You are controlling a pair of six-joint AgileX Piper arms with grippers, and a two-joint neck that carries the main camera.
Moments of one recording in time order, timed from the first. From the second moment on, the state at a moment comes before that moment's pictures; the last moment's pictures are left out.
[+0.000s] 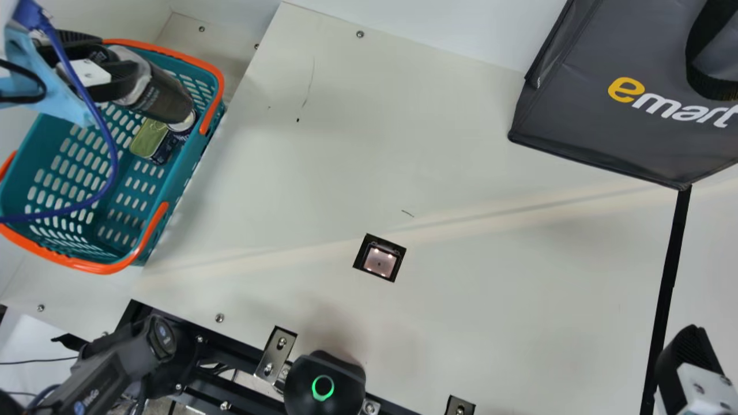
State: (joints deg) left arm 41.7 67.9 -69.0 -40.9 69.0 66.7; right arm 0.6 42.6 -69.8 -0.8 69.5 -2.3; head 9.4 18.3
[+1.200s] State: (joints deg) left arm -5.6 61.3 -59.2 -22.8 52.9 39.3; right arm 0.6 42.6 -69.8 -0.8 69.5 -2.3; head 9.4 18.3
